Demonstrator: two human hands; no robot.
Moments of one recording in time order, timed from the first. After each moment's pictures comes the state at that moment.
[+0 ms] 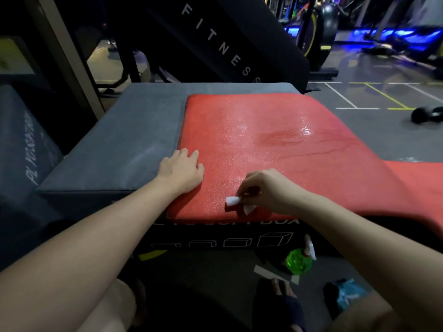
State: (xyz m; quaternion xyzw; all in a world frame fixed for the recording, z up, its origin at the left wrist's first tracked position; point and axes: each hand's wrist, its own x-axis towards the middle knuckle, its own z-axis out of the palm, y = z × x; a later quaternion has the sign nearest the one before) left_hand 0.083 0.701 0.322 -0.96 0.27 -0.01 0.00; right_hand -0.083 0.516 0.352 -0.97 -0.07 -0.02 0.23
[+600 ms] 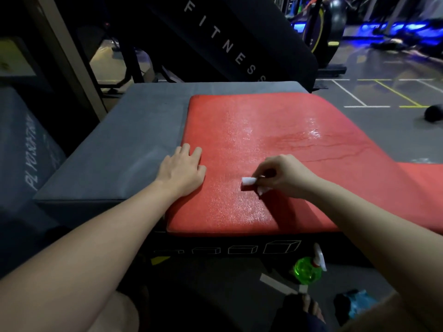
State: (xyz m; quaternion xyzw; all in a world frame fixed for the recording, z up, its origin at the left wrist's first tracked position) left_hand 0.103 0.698 0.323 -0.95 0.30 -0.04 -0.04; right_hand -0.037 0.470 0.350 -0.97 0.02 -0.04 0.25
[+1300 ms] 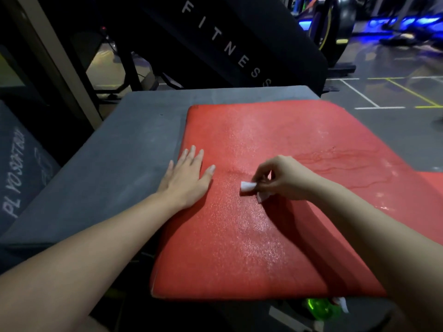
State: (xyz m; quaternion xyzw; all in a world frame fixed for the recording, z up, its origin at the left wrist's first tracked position) left_hand 0.172 0.657 0.309 -0.95 0.29 0.03 -0.14; right_hand 0.044 0.436 0.358 -0.96 0.01 -0.01 0.28
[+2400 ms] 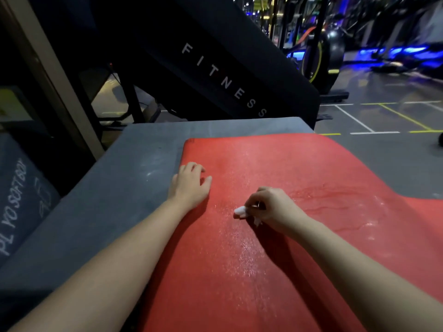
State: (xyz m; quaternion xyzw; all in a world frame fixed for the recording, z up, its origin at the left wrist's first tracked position) left_hand 0.236 0.598 0.320 -0.95 0.25 -0.07 -0.19; right_hand 0.066 0.415 0.346 -0.96 0.01 -0.09 0.26
